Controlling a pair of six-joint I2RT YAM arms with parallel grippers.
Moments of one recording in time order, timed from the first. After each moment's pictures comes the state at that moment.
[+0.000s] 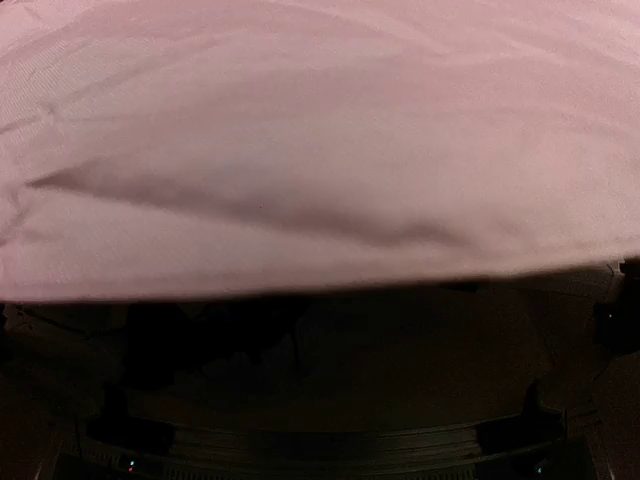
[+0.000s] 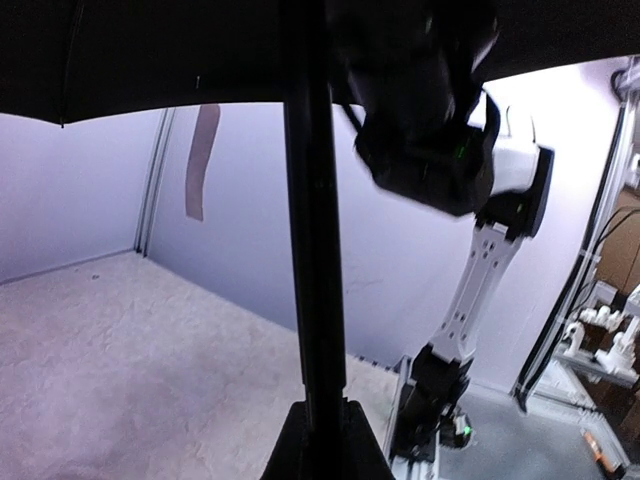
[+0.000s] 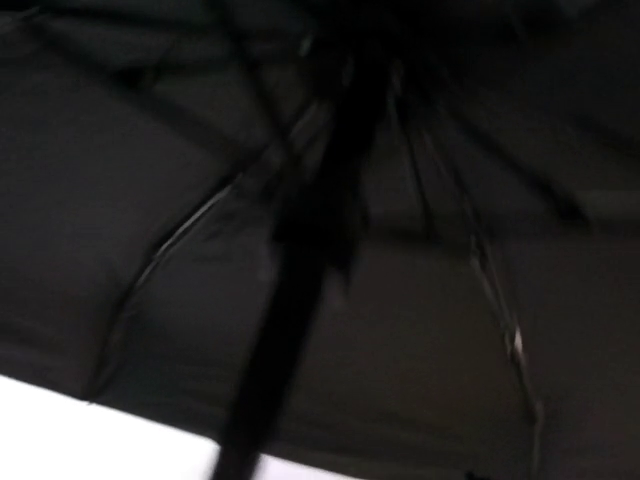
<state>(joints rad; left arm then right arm) -1.27 1.22 0.49 0.95 -0.07 -0.28 1.08 1.57 1.34 0.87 -0.03 0.06</state>
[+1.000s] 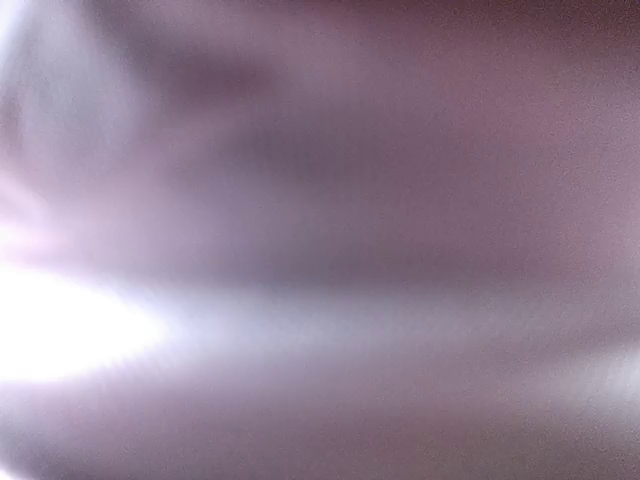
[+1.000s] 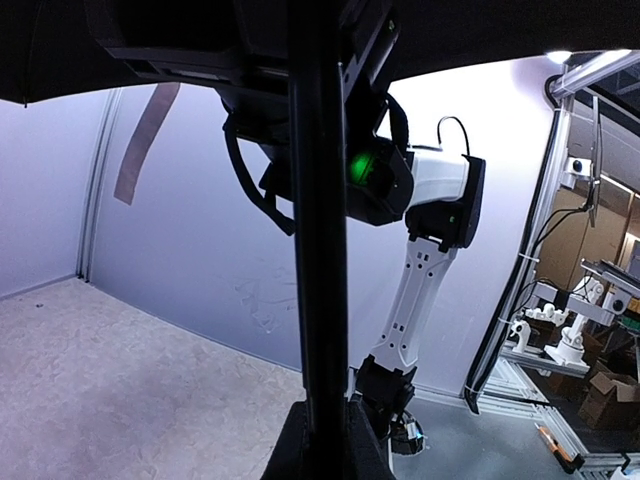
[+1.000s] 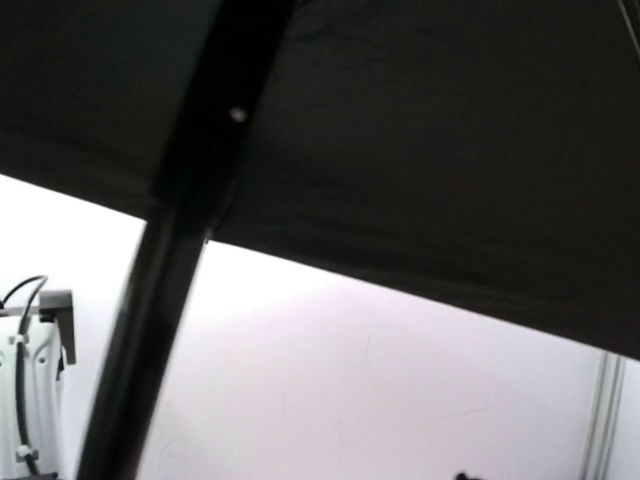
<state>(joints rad) -1.23 1.22 0.50 1.02 0.11 -0.32 1.07 1.55 1.36 0.56 -0.35 0.07</state>
